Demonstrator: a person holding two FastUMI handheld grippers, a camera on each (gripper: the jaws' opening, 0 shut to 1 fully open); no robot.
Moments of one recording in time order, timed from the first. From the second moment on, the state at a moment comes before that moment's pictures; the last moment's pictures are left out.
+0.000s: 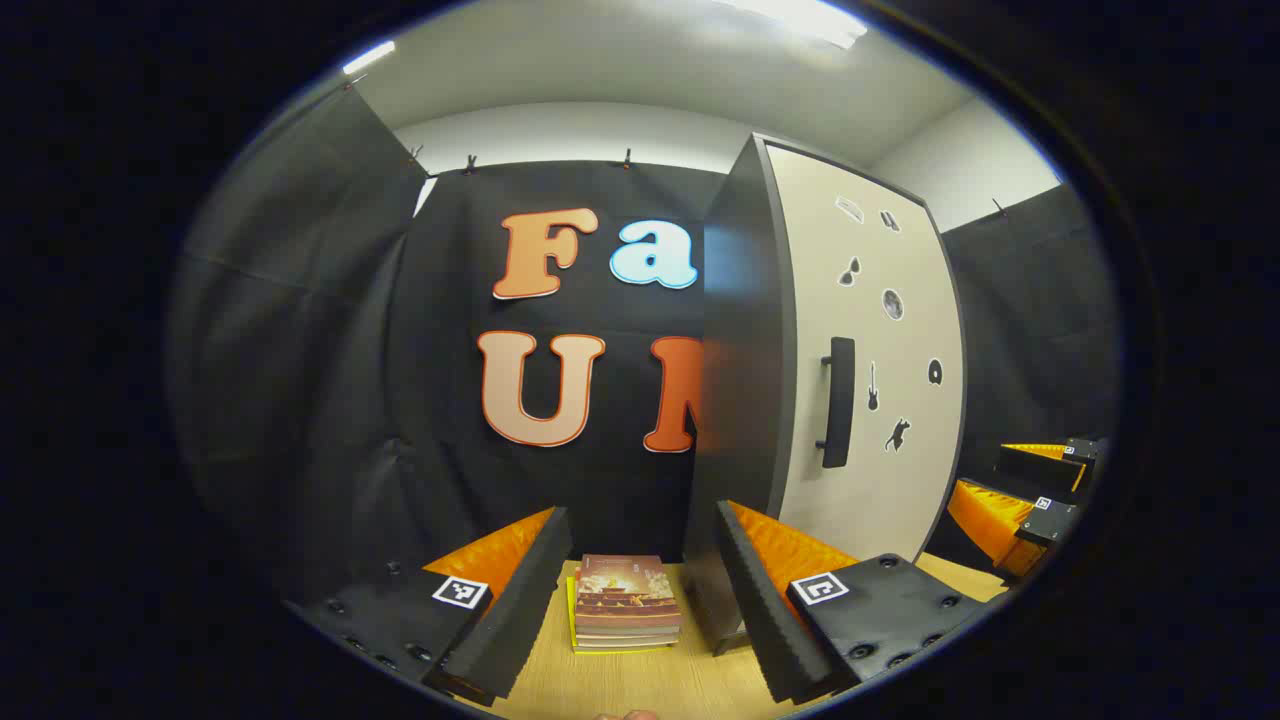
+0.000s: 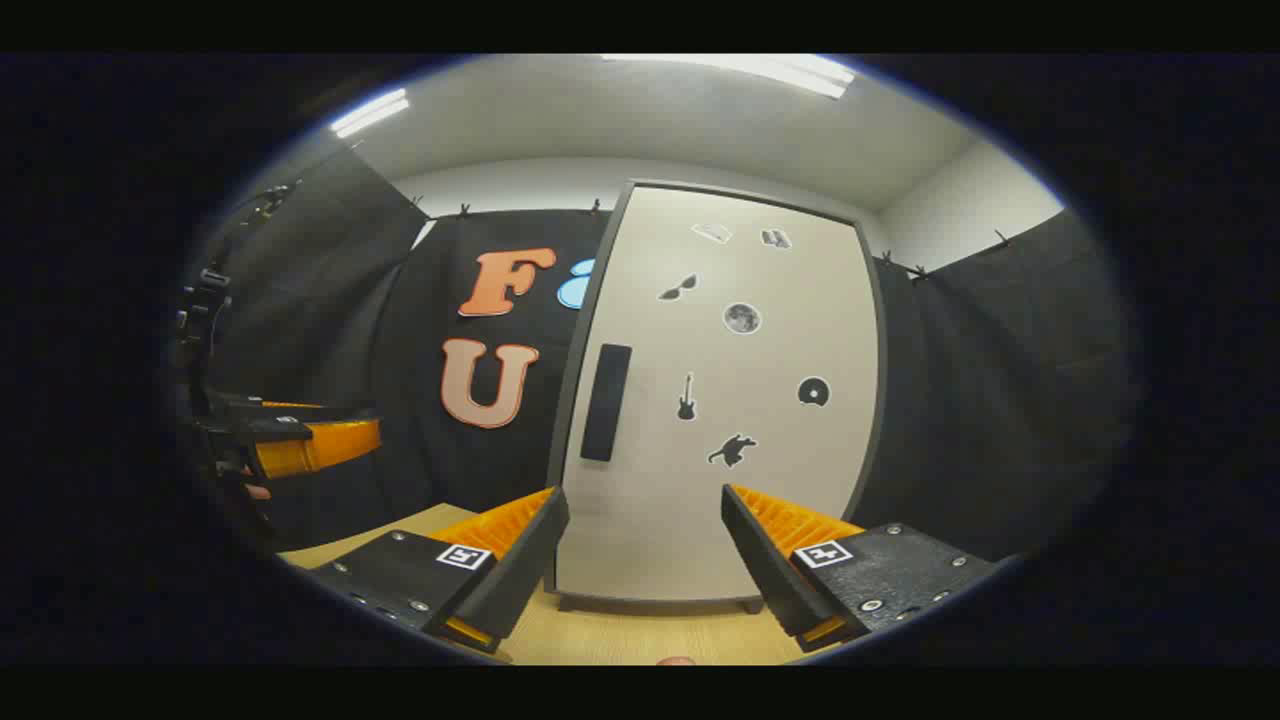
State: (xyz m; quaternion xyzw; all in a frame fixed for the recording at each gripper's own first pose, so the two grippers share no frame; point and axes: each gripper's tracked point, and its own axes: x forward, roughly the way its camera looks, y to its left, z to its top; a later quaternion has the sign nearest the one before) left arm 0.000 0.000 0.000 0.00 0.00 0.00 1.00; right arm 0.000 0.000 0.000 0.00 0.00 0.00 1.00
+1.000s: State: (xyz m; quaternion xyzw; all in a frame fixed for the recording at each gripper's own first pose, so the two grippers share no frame) left arm 0.006 -0.002 0.000 -0.02 0.01 0.04 1.00; right arm 0.029 -0.011 -0.017 0.02 0.02 0.04 1.00
